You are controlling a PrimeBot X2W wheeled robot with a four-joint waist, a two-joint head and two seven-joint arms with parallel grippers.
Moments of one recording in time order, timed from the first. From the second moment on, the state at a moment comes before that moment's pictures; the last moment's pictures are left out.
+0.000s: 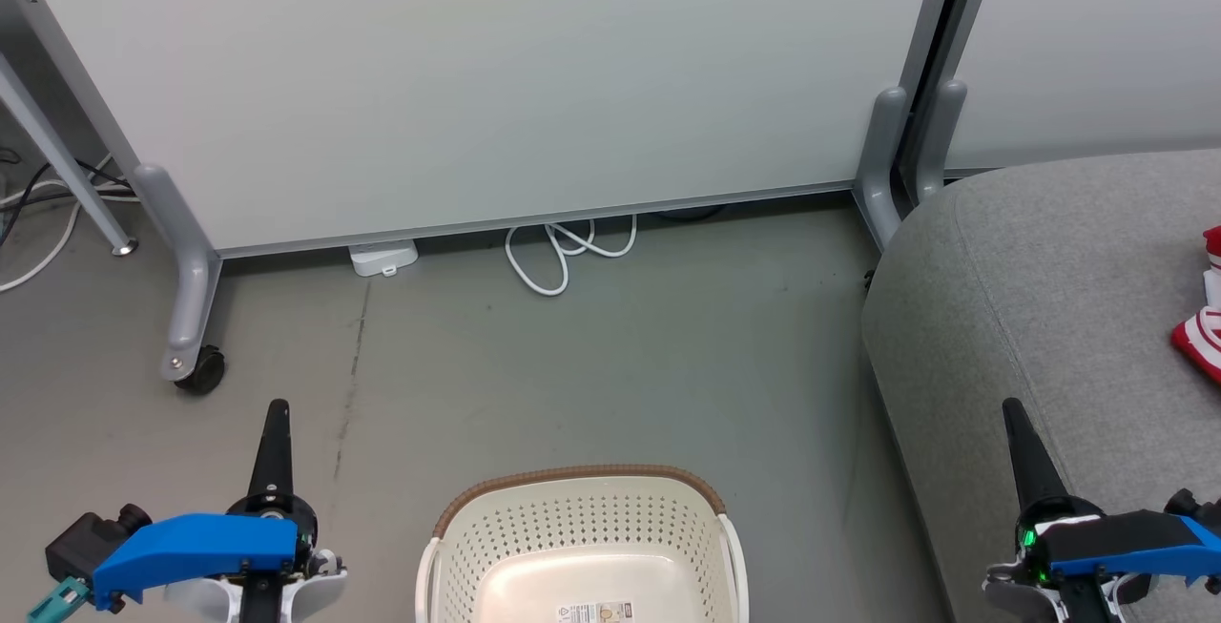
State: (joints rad) left arm -0.08 0.05 0.07 0.27 -1.25 -0.12 0.02; right arm -0.08 -0.05 -0.10 0.26 1.25 0.13 0.02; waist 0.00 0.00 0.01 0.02
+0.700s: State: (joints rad) left arm -0.09 0.05 0.09 0.26 -1.42 -0.12 0.07; right arm -0.09 -0.05 -0.11 0.25 1.42 0.13 0.07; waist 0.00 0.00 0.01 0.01
